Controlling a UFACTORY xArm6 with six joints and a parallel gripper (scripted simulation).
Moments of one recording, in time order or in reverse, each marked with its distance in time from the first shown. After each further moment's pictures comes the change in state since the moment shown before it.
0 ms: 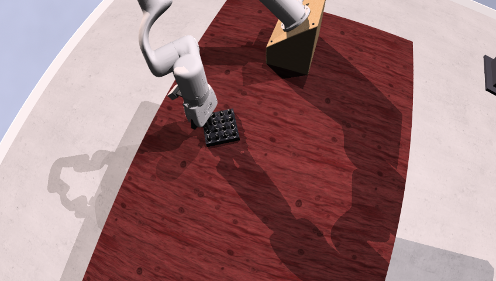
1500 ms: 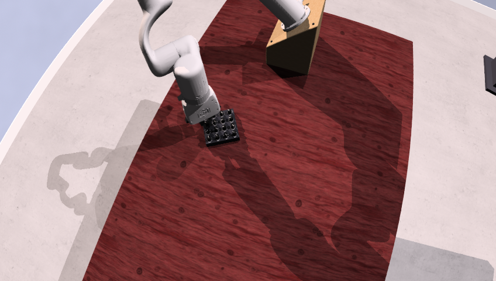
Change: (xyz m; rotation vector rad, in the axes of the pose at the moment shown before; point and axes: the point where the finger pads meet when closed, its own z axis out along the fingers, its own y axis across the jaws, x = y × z) arm 0.000 0.000 0.000 0.004 0.002 0.609
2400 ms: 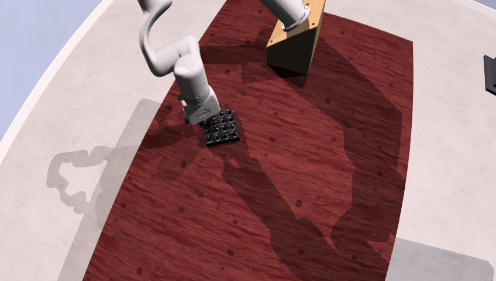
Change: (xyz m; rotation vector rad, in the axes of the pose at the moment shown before) arm 0.000 0.000 0.000 0.000 0.000 0.000
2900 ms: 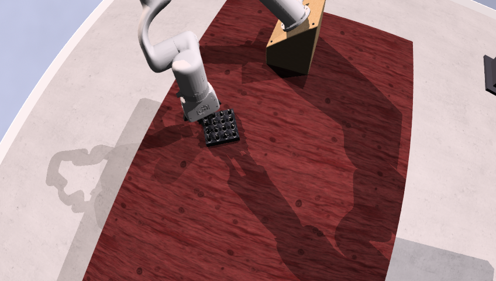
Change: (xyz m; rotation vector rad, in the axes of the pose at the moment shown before) arm 0.000 0.000 -0.016 0.000 0.000 0.000
